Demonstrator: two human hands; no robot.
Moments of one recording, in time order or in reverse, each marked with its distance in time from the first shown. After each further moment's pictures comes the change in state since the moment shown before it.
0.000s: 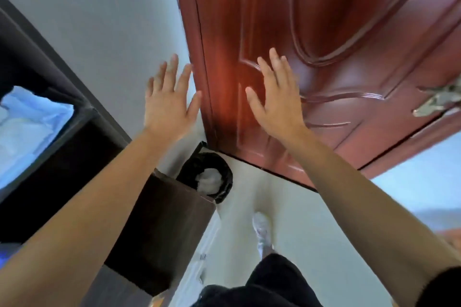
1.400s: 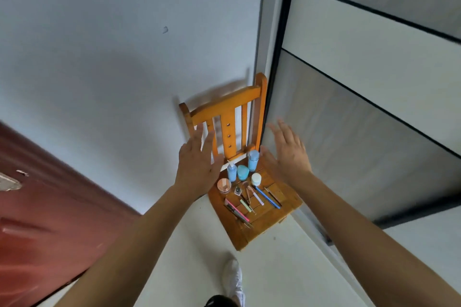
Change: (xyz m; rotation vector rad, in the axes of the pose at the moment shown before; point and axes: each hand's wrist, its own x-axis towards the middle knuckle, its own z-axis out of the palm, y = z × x) left_hand -0.164 0.961 0.101 -0.474 -0.426 0.902; right_hand -0.569 0.555 -0.554 -0.417 0.019 1.202
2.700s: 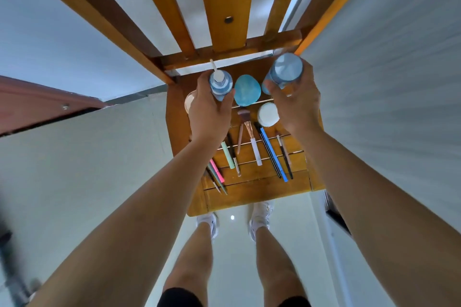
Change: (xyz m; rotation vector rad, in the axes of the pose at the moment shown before) left_hand 0.094 -0.046 0.469 -0.521 0.138 -0.818; right_hand 0.162 0.194 0.395 0.493 -0.281 0.192
